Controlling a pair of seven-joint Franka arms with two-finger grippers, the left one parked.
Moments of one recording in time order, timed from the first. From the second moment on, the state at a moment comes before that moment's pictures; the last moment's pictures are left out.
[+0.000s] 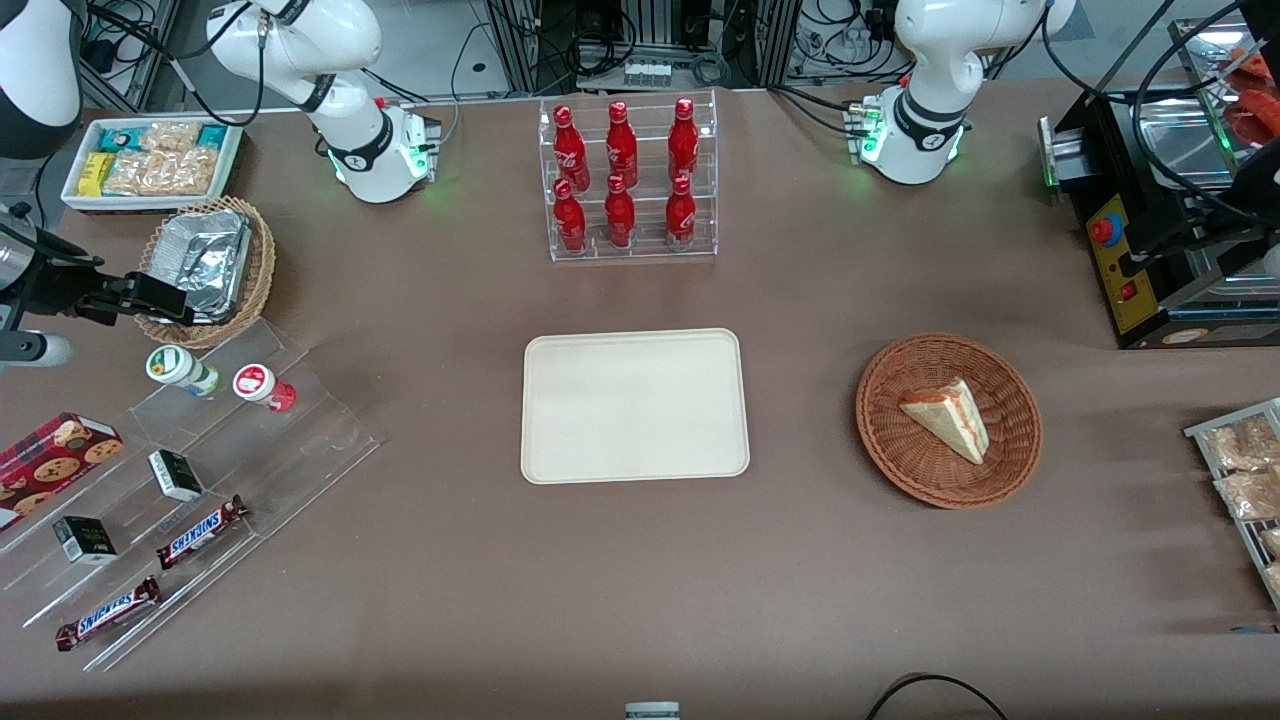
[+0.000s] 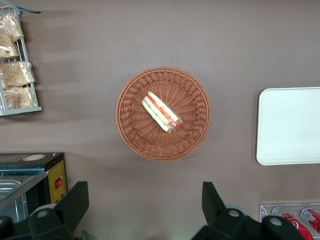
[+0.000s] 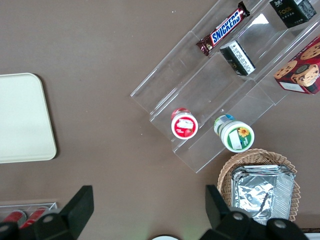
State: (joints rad) arm 0.03 -0.01 -0.10 -1.65 0.01 1.54 0.01
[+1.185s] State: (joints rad) arm -0.06 -0.03 -0.16 -1.94 0.01 1.84 -0.44
